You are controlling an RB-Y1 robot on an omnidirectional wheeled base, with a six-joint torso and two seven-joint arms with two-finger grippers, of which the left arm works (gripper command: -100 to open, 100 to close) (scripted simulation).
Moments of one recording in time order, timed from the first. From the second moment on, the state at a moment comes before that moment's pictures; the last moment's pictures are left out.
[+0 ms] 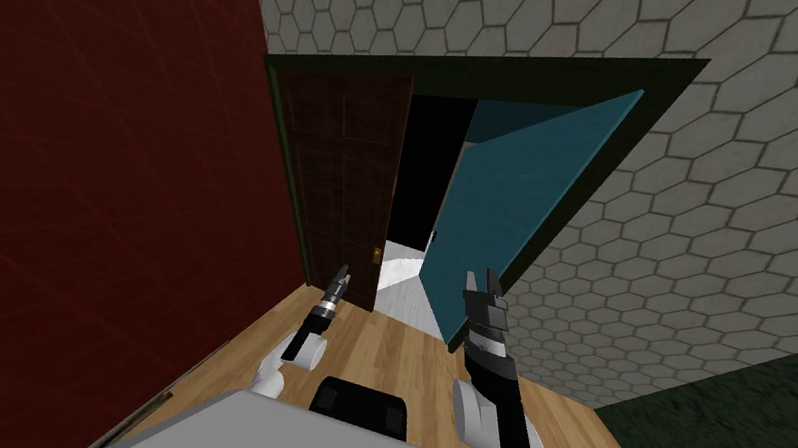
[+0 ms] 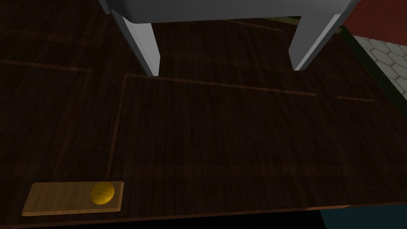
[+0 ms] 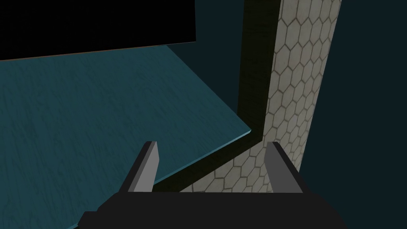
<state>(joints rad) 0.07 0.06 -0.08 -1.20 0.12 -0.74 -0.09</state>
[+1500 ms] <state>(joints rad) -0.09 0.03 -0.11 -0.80 0.16 -0.78 -0.10</state>
